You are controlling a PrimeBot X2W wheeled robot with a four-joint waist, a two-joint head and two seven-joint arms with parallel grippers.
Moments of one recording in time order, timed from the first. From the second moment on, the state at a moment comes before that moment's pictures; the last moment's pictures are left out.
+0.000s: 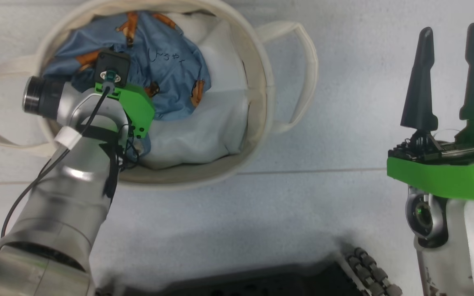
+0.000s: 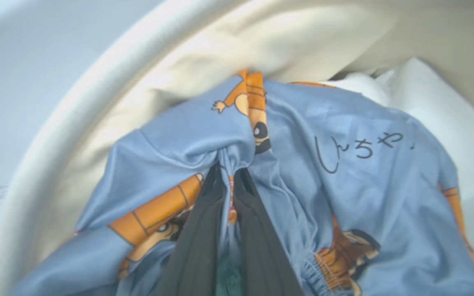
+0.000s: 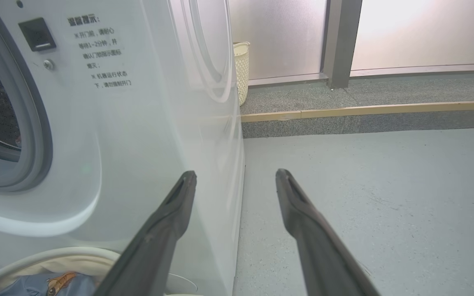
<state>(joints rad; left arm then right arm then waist) -1.17 0.06 -0.49 1.30 -0.14 0.19 -0.20 -0.39 -0.06 0.07 -0.22 0.18 0.13 -0.26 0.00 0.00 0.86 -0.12</state>
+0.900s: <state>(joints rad) -0.57 0.13 -0.47 0.34 -0.08 0.27 -0.25 -0.23 -0.05 0.03 -0.16 0.26 0.13 -0.26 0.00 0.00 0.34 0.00</state>
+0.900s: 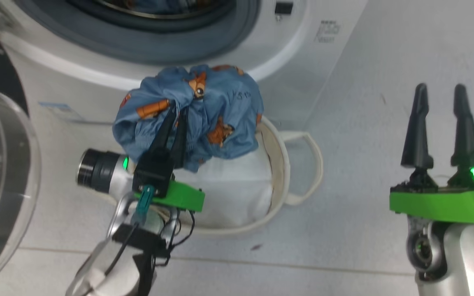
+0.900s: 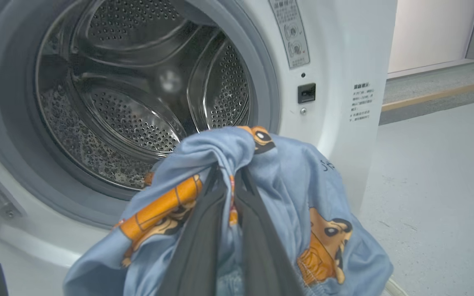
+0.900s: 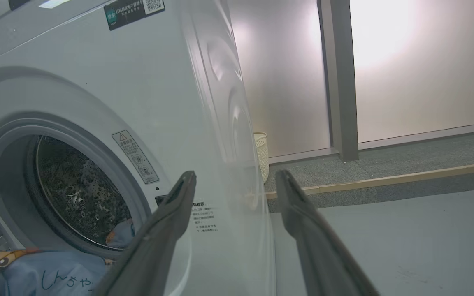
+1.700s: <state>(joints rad) -0.23 0.10 -0.31 0.10 -0.06 0.25 -0.26 -0.07 -0.05 0.02 -0.12 0.29 0.13 -0.26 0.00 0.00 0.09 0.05</state>
